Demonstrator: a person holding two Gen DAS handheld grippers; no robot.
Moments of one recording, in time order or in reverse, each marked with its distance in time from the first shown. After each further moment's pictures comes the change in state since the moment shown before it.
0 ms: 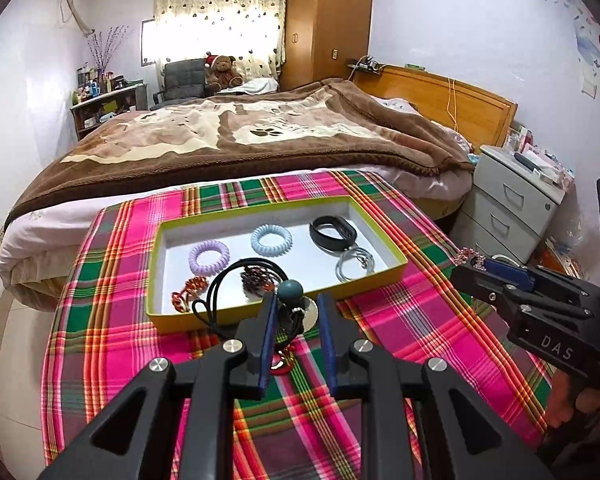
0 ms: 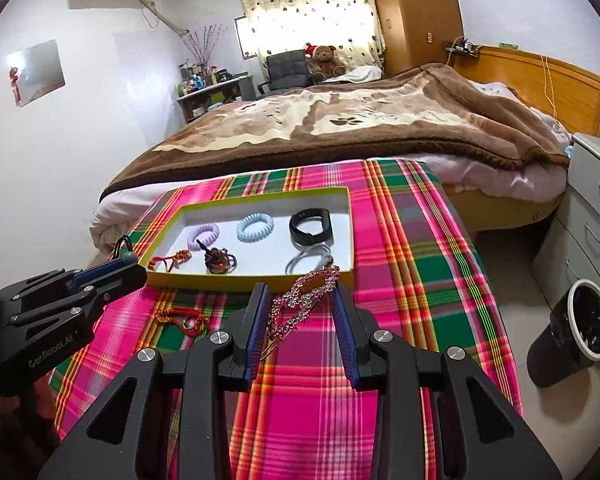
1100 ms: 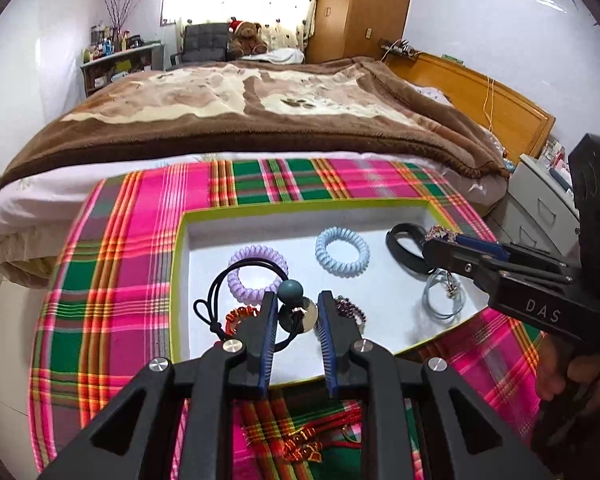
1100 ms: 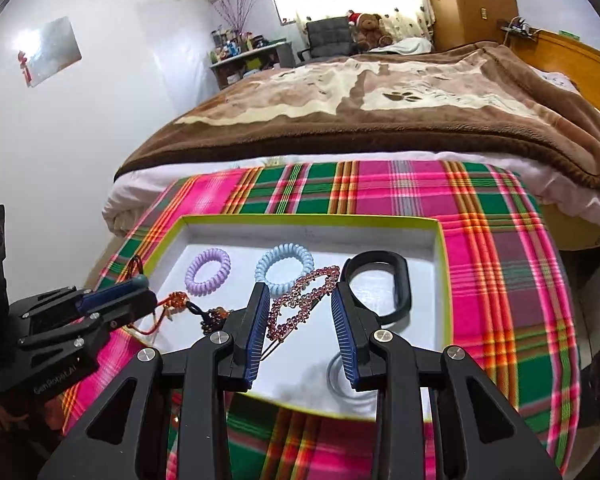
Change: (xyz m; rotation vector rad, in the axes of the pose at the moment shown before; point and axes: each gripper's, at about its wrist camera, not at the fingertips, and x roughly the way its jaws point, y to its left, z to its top) left arm 0.087 0.070 0.024 -0.100 0.112 0.010; right arm 0.139 0.019 0.062 -0.066 0.137 0.149
